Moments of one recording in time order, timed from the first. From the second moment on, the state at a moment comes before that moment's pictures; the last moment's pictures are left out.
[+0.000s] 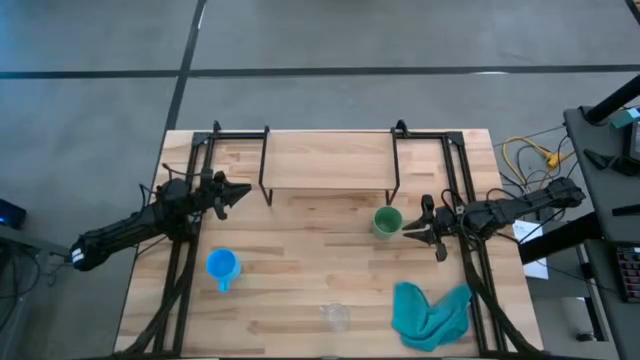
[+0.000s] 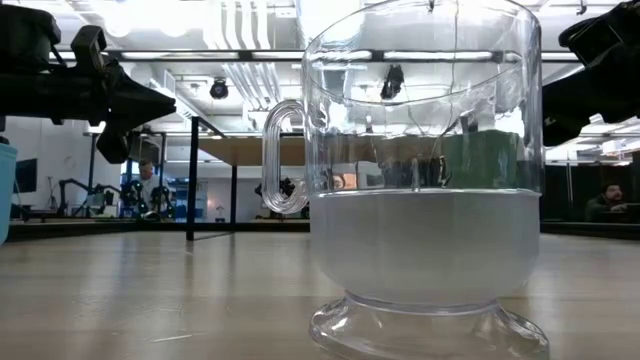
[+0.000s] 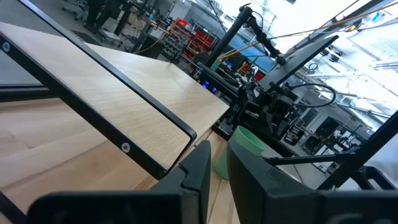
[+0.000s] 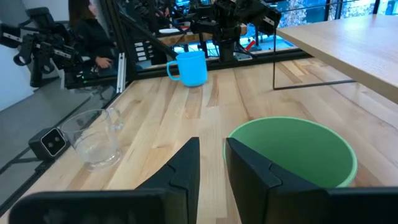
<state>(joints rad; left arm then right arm) 0.42 0.07 0.00 0.05 0.13 -0.60 0.31 0.17 0.01 0.03 0.18 0.18</state>
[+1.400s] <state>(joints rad) 0.42 0.07 0.00 0.07 0.13 -0.60 0.31 0.77 0.91 -0.58 0.18 0.15</state>
